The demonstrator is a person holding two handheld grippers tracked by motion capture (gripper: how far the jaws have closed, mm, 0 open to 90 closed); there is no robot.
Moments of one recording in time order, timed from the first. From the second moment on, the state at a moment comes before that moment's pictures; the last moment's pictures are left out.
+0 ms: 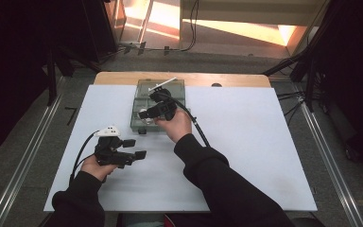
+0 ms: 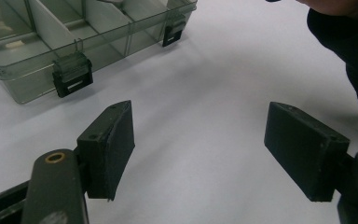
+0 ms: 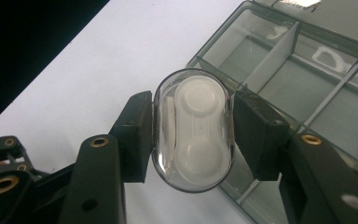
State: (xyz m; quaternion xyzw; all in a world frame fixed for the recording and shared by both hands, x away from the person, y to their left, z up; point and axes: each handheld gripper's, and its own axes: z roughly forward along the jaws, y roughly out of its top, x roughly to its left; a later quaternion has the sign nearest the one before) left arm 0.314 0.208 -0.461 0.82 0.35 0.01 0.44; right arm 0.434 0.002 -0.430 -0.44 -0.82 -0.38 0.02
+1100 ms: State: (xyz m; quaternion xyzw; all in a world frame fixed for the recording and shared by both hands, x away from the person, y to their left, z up) left arm 0.314 0.210 -0.460 0.82 0.35 0.01 0.45; right arm 0.445 0.049 -0.452 -0.45 -0.82 -0.35 0.00
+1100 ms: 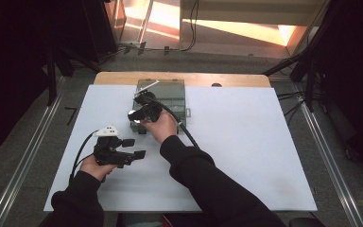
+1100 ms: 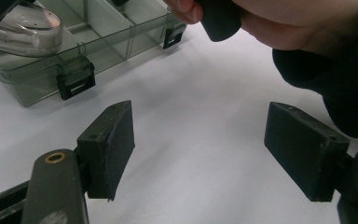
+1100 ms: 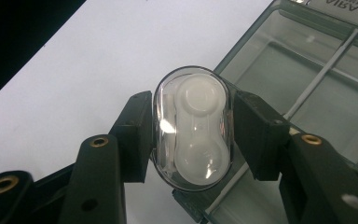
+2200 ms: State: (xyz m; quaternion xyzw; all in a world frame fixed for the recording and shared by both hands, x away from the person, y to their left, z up) left arm 0.320 0.213 -0.458 0.82 0.37 0.02 0.44; right arm 0.429 0.008 -0.439 -0.40 -0.82 -0.41 -0.01
